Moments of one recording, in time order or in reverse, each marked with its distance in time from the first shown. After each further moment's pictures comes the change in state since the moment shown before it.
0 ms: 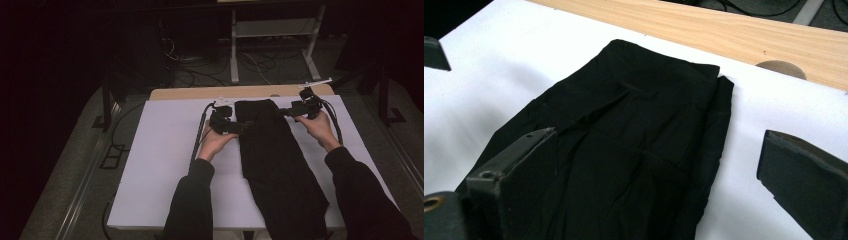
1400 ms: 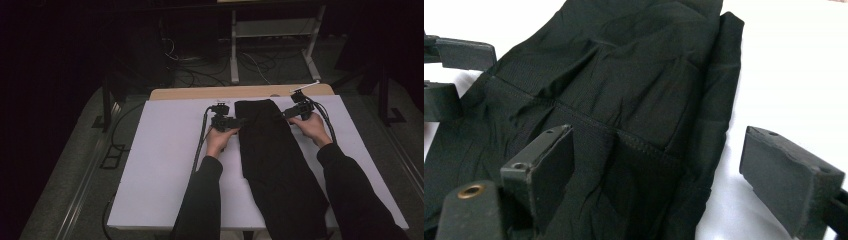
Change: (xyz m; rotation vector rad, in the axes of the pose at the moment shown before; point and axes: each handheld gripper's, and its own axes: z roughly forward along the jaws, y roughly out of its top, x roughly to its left) left arm 0.040 -0.022 0.048 0.097 0.071 -0.283; right arm -0.015 -0.005 0.037 0.171 0.000 0.093
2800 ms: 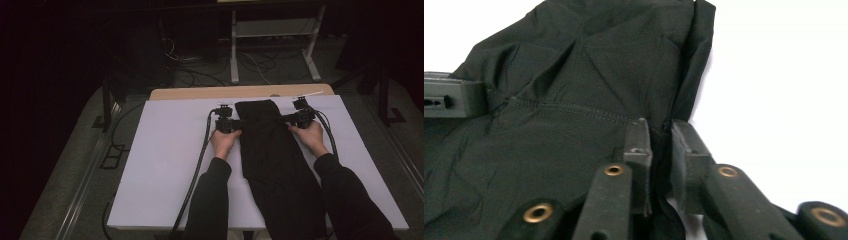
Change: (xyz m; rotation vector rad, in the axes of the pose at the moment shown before) left arm -0.005 -0.006 0.014 0.007 -0.007 -0.079; right arm 0.006 -0.027 0.001 -0.095 -0.086 0.069
